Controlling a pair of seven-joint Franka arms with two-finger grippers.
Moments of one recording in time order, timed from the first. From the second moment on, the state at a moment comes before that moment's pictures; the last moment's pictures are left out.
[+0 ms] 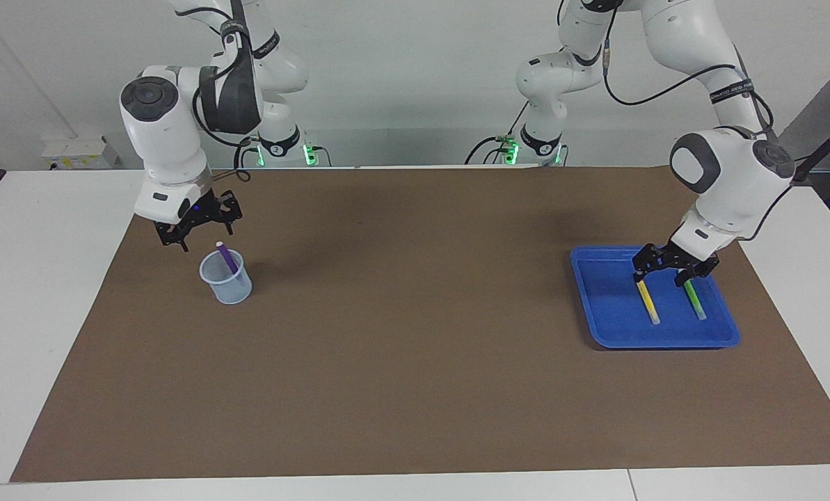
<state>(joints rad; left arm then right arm) 0.20 0.23 -0.08 -1.92 -0.10 2.20 0.31 -0.03 -0.05 0.06 -1.96 -0.03 1.89 -0.47</state>
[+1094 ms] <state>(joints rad) 0.22 0.34 -0.06 -1.92 -0.06 2.37 0.25 0.11 -0.06 0.09 -1.92 0.35 1.90 0.04</state>
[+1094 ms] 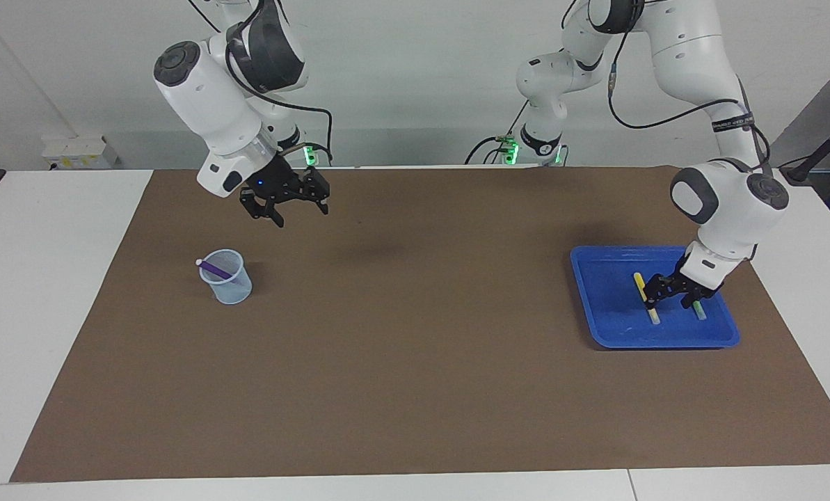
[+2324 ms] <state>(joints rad) 0.22 0.38 -0.07 -1.93 -0.06 2.44 0.25 0.11 -0.07 0.09 -1.91 0.42 1.86 0.28</state>
